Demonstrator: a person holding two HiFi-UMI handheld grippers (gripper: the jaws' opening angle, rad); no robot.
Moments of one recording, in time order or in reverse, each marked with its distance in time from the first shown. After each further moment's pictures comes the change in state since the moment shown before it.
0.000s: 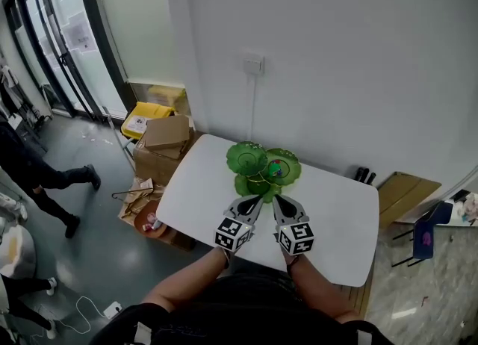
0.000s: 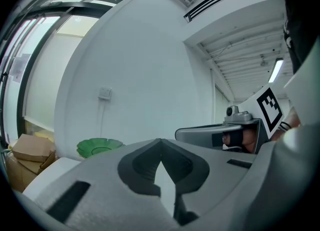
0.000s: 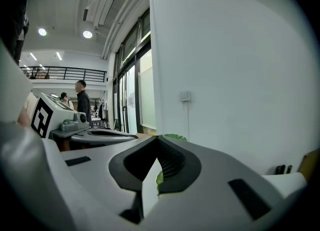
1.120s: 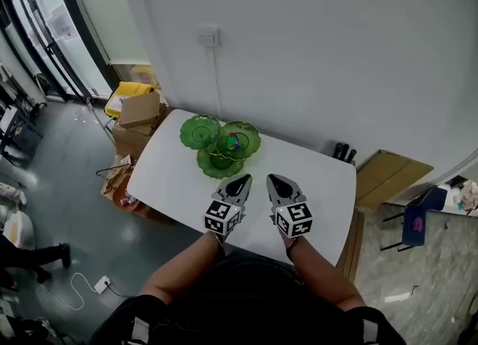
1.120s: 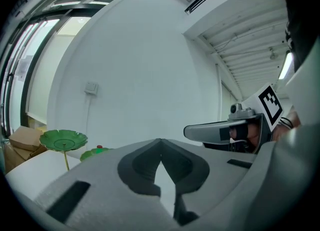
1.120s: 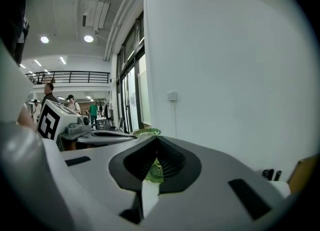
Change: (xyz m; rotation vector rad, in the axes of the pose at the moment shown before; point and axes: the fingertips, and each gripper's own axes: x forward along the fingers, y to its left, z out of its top) left arm 0.108 -0.114 -0.010 -0.018 0.011 0.081; right arm -0.099 -0.141 -0.007 0.019 0.026 0.070
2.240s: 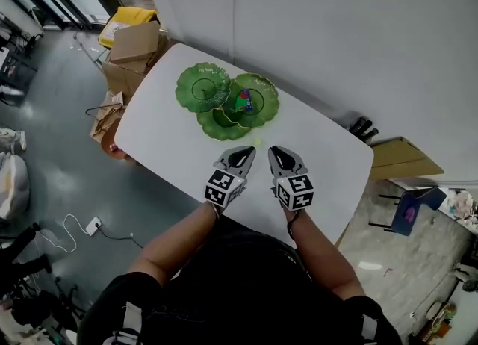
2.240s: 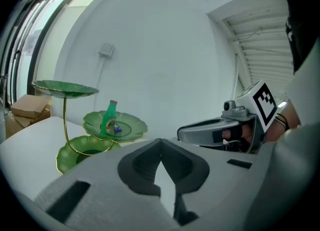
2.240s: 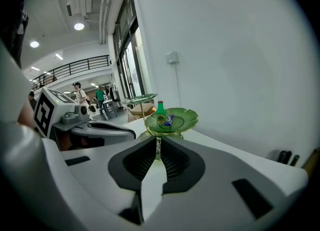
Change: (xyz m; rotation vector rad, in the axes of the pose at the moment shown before) left arm 0.052 0.070 -0.115 -0.161 0.224 0.056; right arm 0.101 -0.040 -0.115 0.055 0.304 0.100
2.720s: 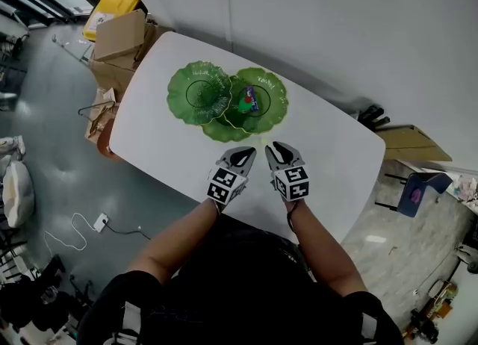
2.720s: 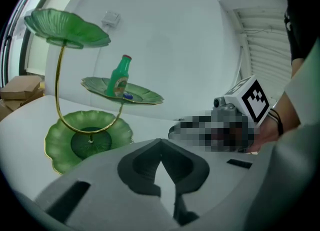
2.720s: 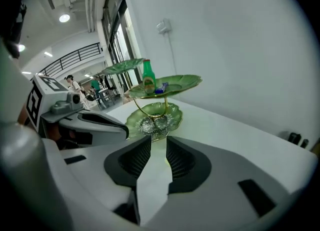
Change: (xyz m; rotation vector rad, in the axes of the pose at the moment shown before) left arm 0.040 0.050 -0.071 -0.035 0.189 -0.075; right arm 0.086 -0.028 -0.075 0.059 0.199 -0.013
